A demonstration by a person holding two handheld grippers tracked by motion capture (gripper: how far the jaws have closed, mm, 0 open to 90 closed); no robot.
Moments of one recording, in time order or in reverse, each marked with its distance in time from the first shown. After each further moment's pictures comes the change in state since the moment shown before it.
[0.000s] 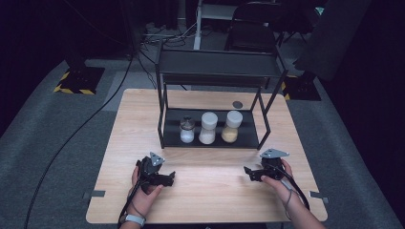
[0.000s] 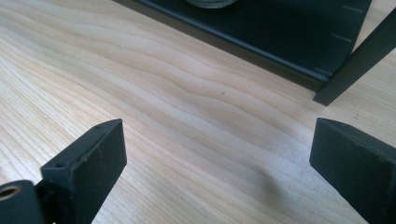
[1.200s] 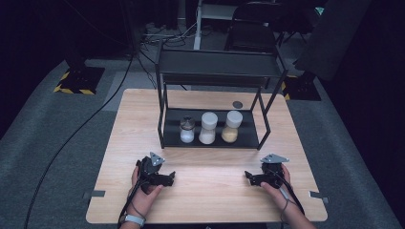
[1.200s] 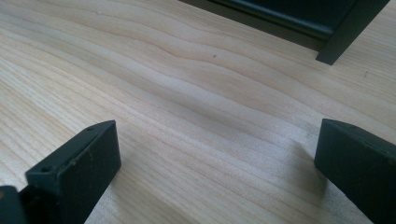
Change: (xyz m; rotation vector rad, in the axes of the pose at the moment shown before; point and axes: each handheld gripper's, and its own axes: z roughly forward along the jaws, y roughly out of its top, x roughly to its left) left arm 0.000 0.000 0.000 0.002 0.001 0.000; right arm 0.003 -0.021 0.009 0.010 -0.028 0.037
